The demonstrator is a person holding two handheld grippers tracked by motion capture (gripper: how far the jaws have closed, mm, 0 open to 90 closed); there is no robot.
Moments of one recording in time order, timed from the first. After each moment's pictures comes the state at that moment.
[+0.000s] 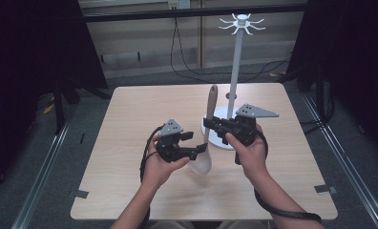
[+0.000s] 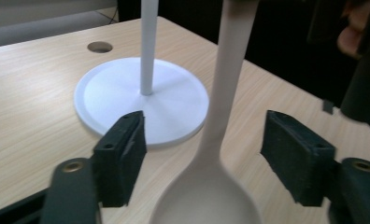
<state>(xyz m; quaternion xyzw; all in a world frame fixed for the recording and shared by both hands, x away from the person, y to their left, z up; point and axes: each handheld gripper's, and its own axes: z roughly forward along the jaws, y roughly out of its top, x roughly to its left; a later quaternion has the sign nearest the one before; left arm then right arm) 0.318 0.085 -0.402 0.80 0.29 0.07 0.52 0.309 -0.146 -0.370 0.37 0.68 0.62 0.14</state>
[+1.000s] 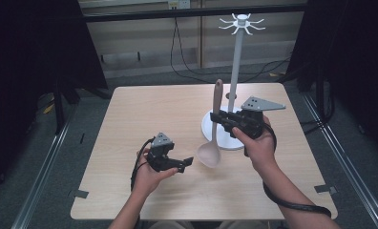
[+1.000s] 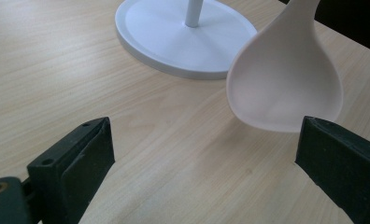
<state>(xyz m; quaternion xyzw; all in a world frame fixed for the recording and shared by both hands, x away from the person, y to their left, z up) 0.323 0.122 -0.460 0.81 0.34 0.07 0.47 0.318 -0.164 -0.356 0.35 0.70 0.60 0.18</state>
